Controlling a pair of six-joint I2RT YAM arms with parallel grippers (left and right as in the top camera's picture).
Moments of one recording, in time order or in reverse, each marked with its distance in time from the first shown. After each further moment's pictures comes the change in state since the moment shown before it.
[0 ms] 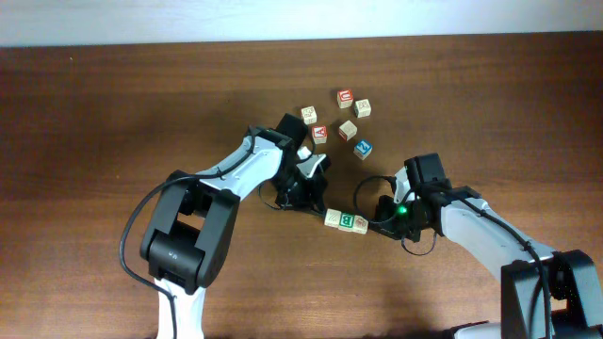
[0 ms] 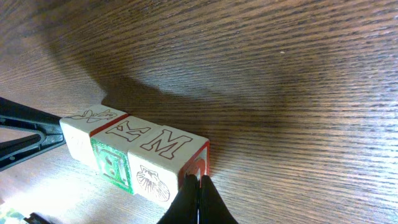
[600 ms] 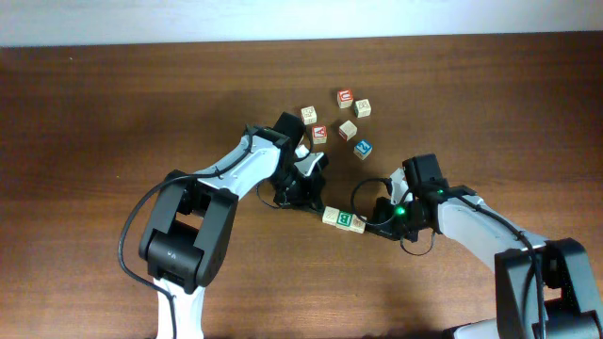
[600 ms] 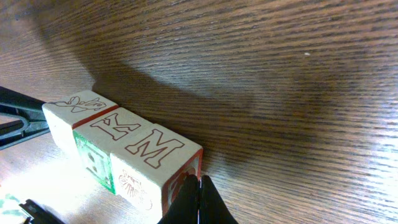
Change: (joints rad) left arm 0.008 0.000 0.000 0.007 -0.005 0.000; right arm -0.001 0.047 -0.001 0.024 -0.040 -0.061
